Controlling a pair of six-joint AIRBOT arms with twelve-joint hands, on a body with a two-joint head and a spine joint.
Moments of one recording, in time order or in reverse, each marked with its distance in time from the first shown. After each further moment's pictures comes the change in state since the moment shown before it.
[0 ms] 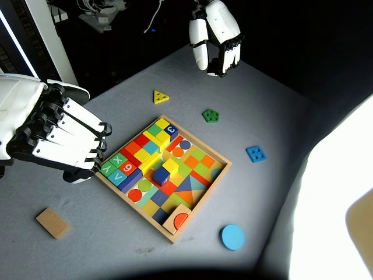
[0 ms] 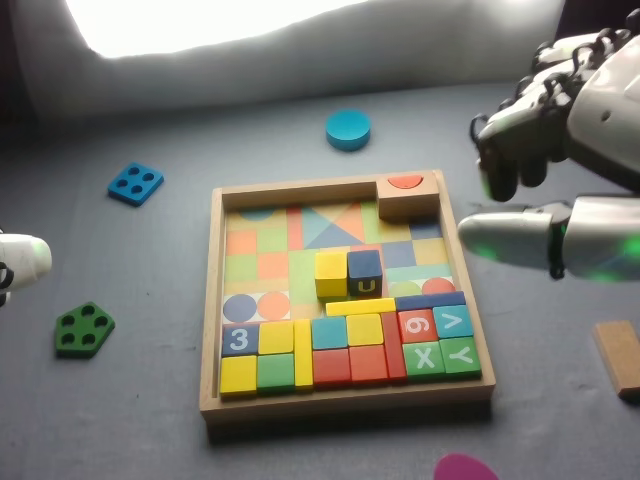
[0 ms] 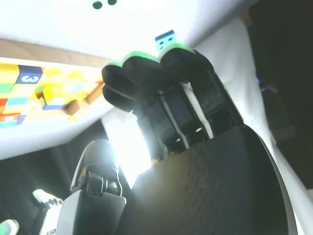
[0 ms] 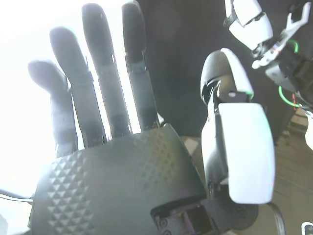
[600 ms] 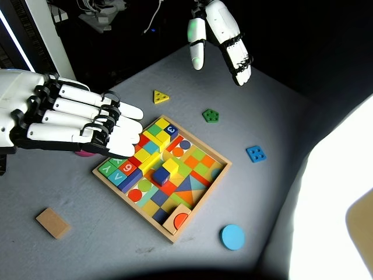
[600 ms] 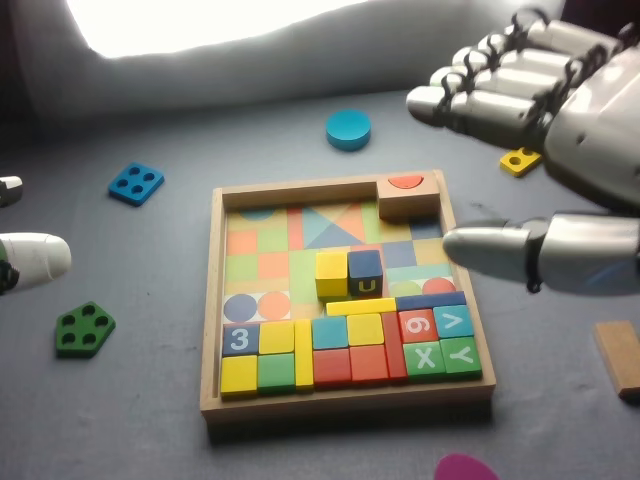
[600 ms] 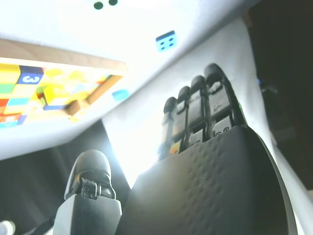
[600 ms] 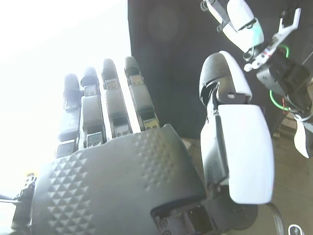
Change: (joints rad) left arm 0.001 0.000 0.000 -0.002 0.003 0.000; right arm -0.052 -0.062 0.008 0.140 0.038 -0.174
